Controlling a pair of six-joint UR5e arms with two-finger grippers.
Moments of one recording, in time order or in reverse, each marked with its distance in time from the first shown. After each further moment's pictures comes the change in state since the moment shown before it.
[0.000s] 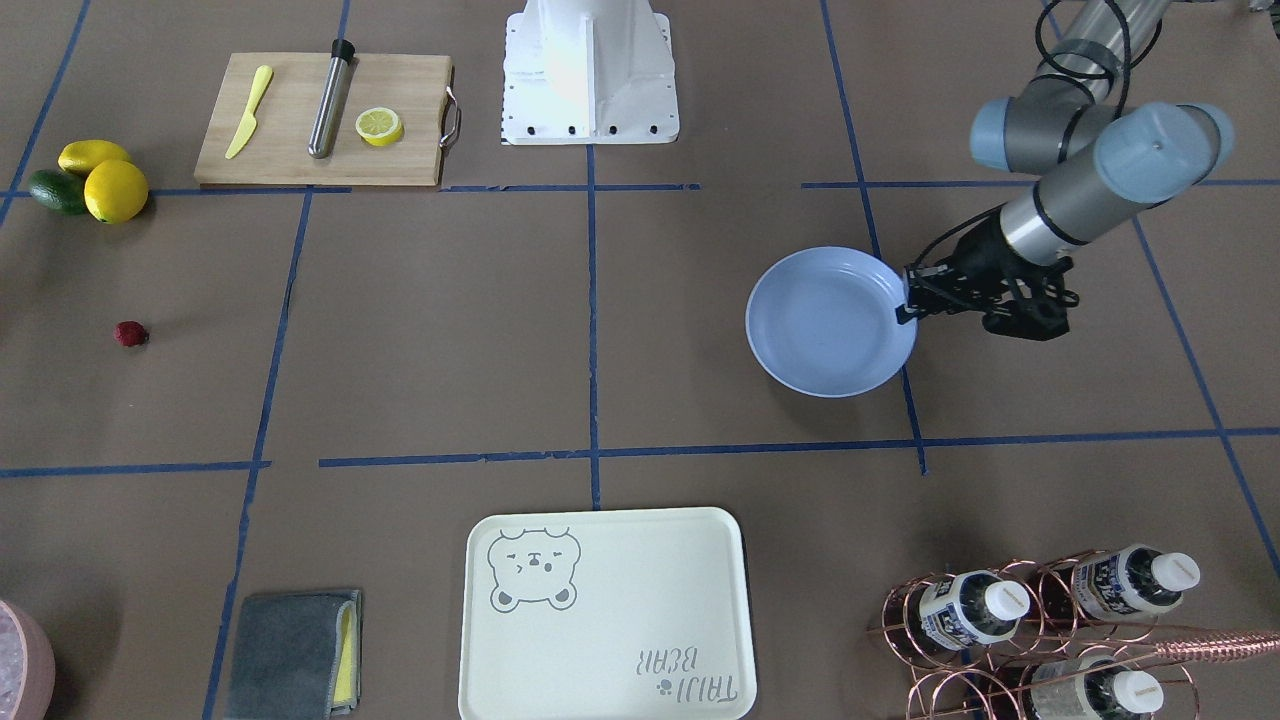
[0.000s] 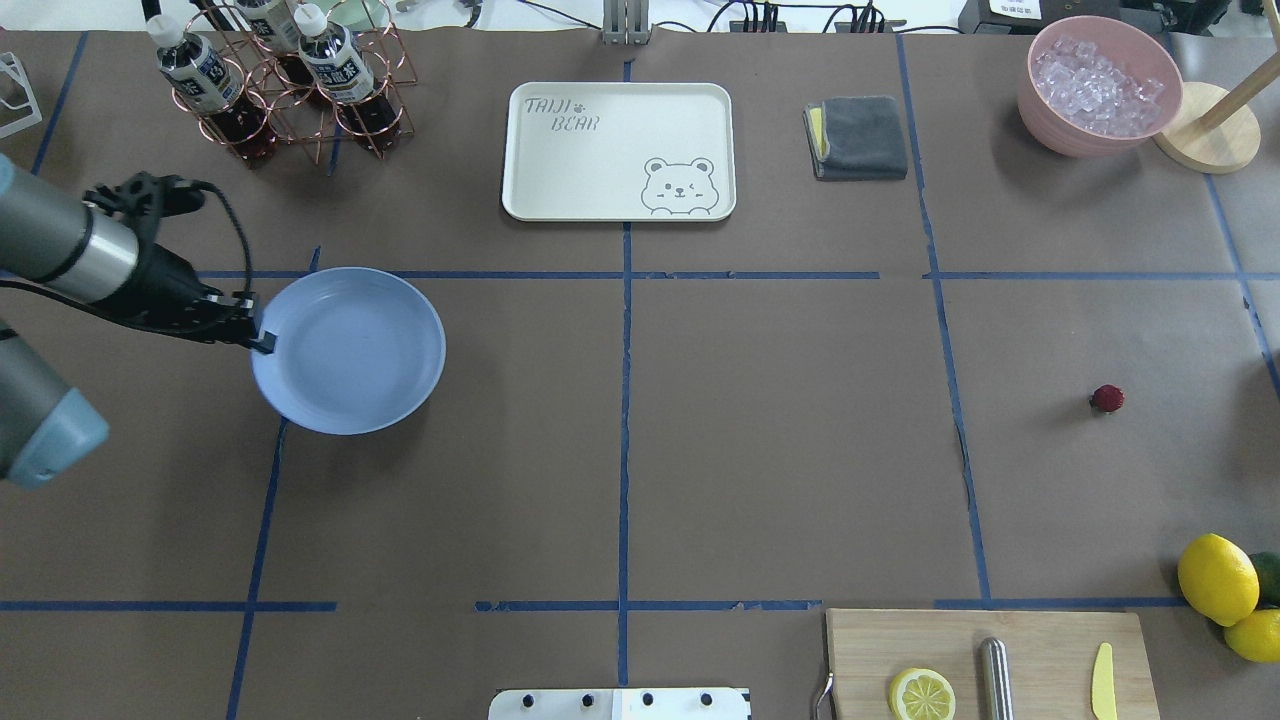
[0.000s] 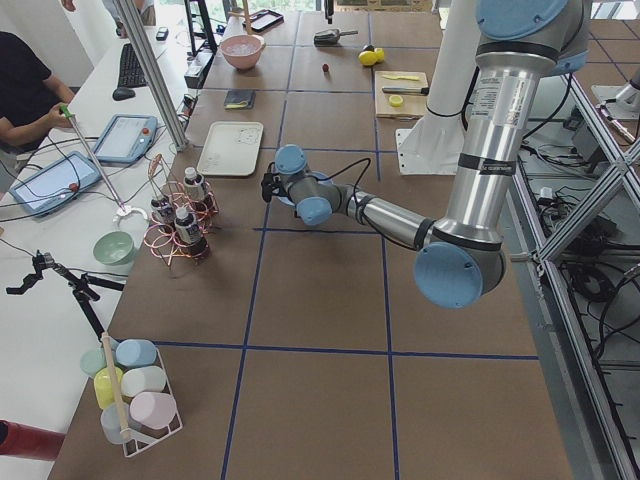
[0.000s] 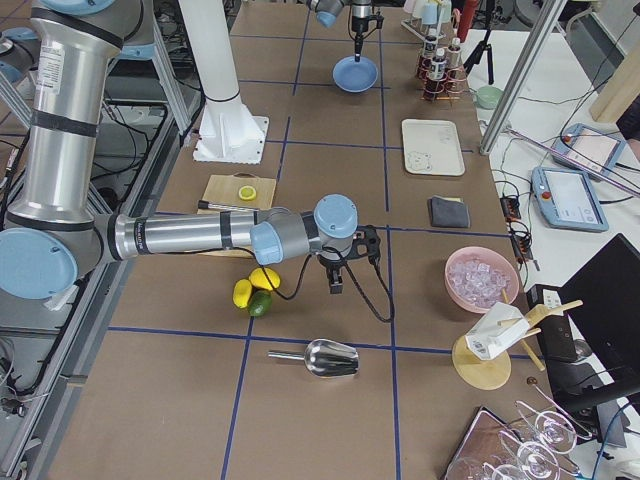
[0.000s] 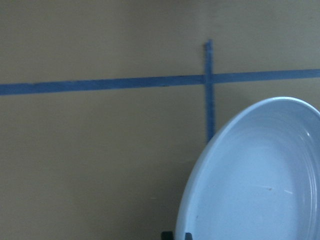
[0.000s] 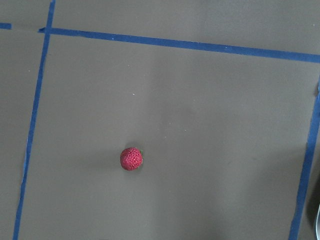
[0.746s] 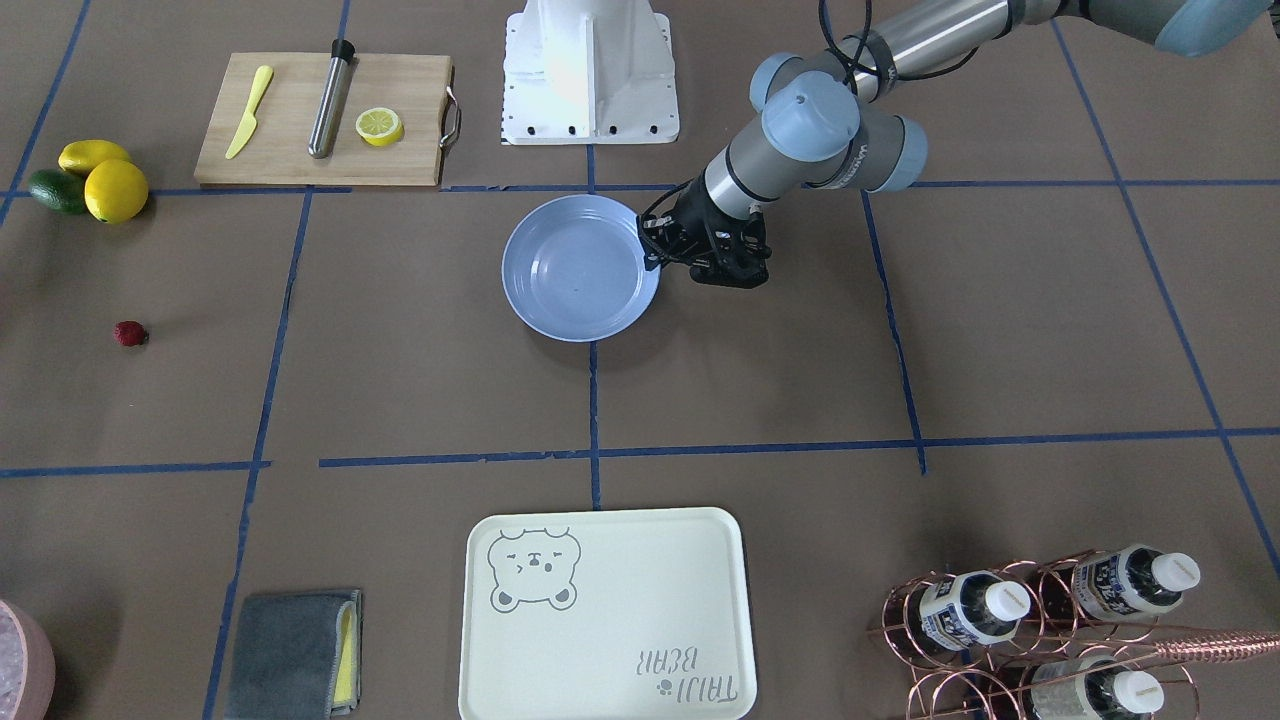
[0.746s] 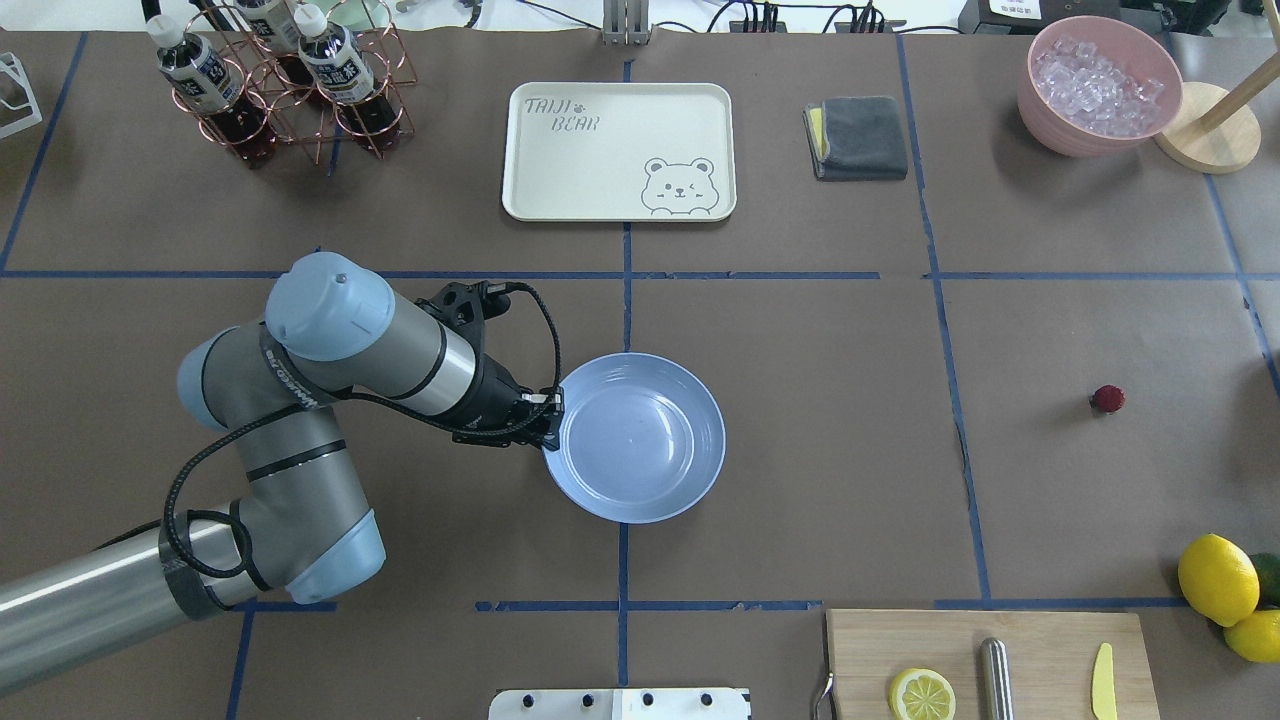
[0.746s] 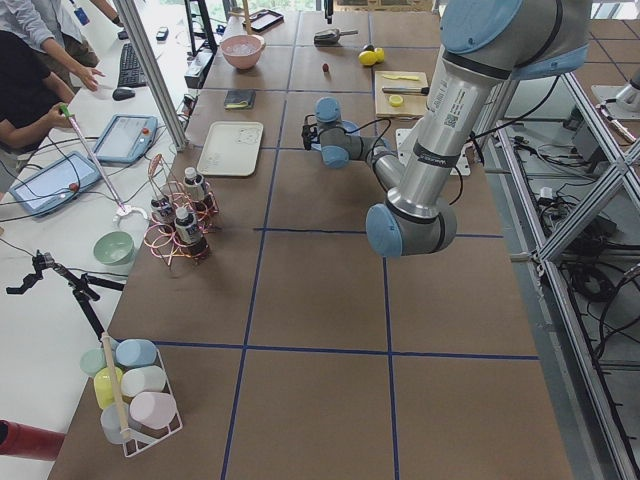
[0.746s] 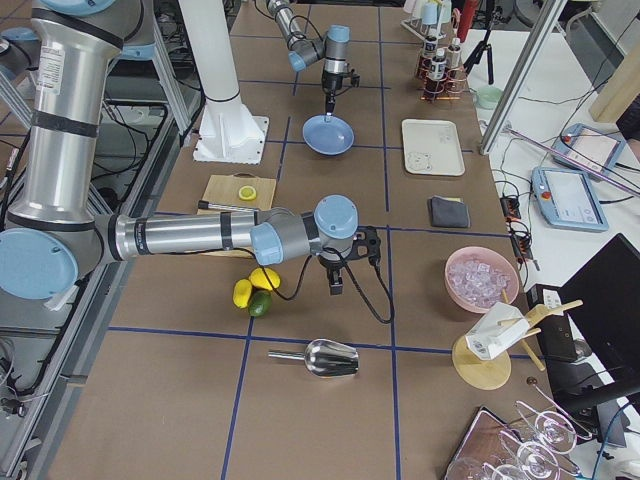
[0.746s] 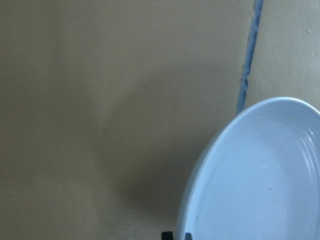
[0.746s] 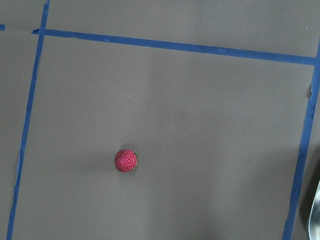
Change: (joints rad) left arm 0.316 -0.273 0.070 -0.008 0.245 -0.309; right arm 0.000 0.001 -0.002 0.001 -0.016 0.002
